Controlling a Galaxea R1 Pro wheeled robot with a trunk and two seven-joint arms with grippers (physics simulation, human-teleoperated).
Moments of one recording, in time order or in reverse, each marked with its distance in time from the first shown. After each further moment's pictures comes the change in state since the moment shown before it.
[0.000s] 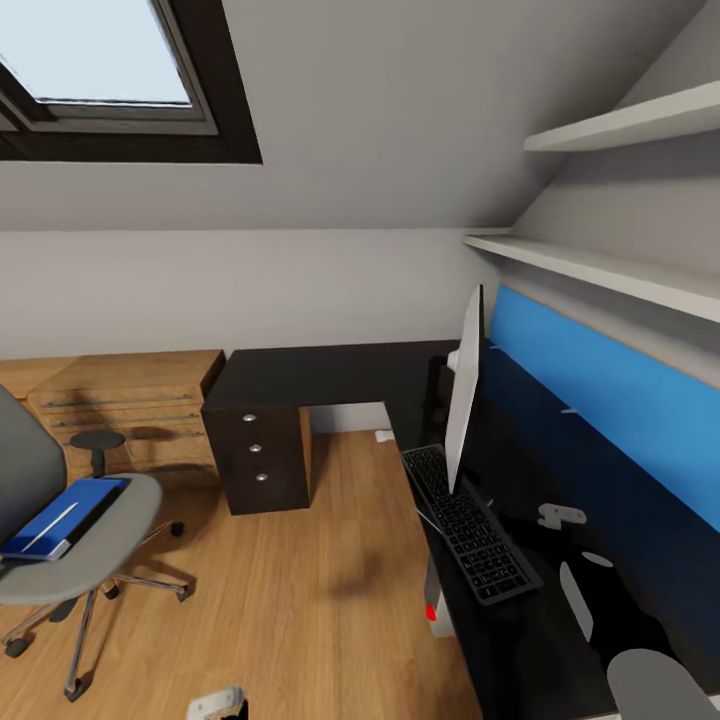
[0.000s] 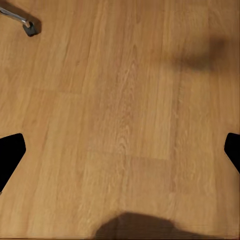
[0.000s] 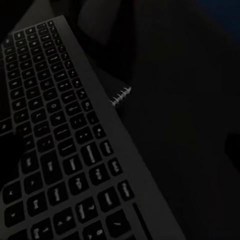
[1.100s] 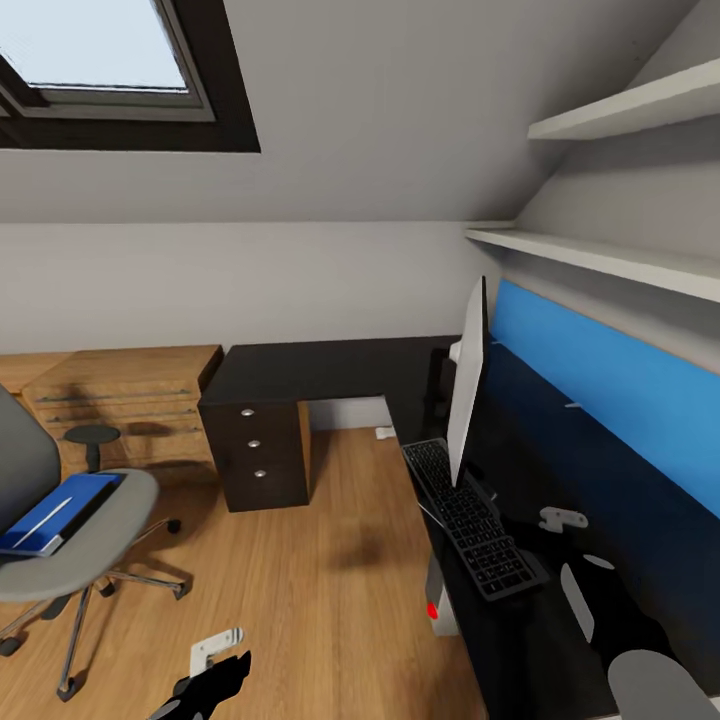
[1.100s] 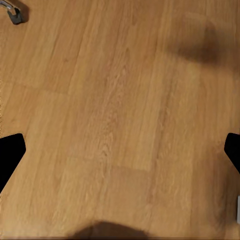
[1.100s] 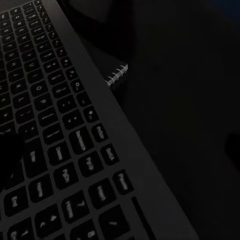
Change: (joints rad) left arm 0.000 0.004 0.115 -0.310 0.015 0.365 -0.020; right arm 0.000 -0.001 -0.010 0.014 -0.023 0.010 0.000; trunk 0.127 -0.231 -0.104
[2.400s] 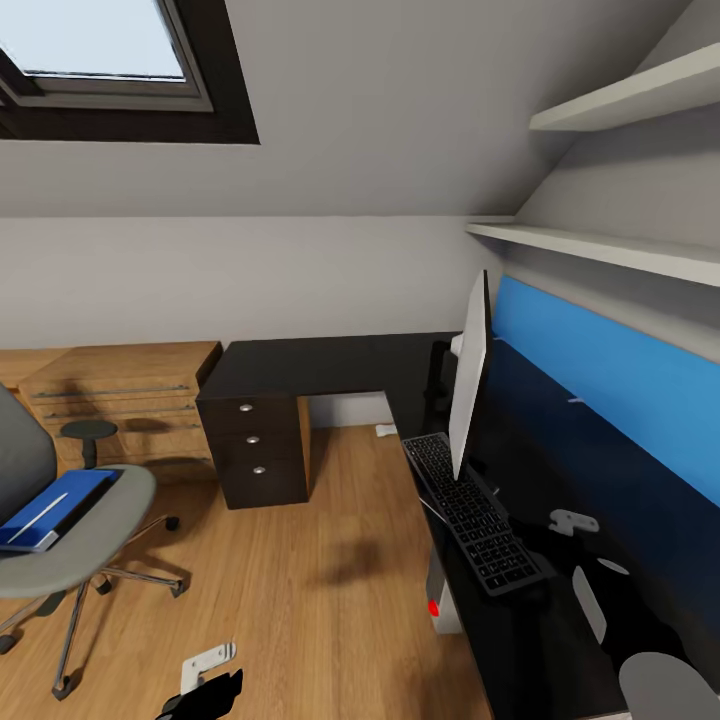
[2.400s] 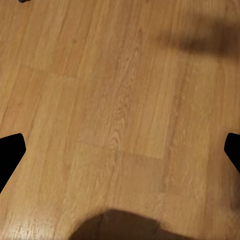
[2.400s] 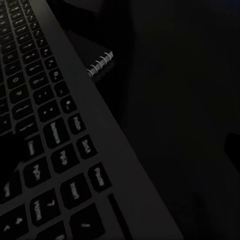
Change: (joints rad) left arm 0.000 0.019 0.005 0.061 0.000 -0.002 0.000; right arm 0.000 -0.025 -0.037 0.019 -0.020 -0.008 0.042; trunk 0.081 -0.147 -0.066
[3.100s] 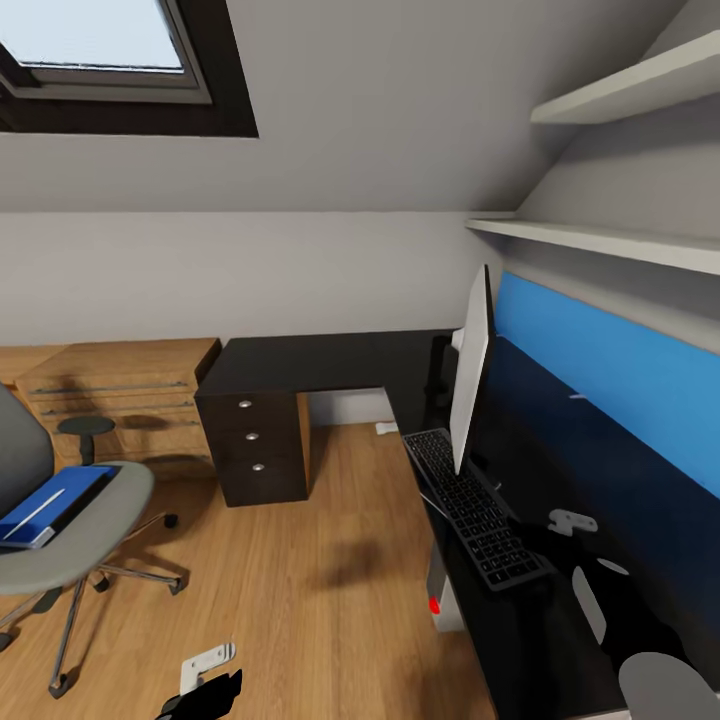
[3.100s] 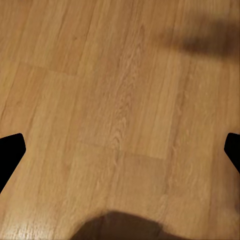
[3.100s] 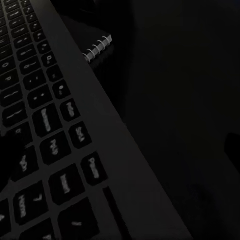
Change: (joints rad) left arm 0.000 0.001 0.000 0.001 0.000 0.000 0.003; right arm 0.000 0.001 0.000 0.001 0.001 0.001 0.006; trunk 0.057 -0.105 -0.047
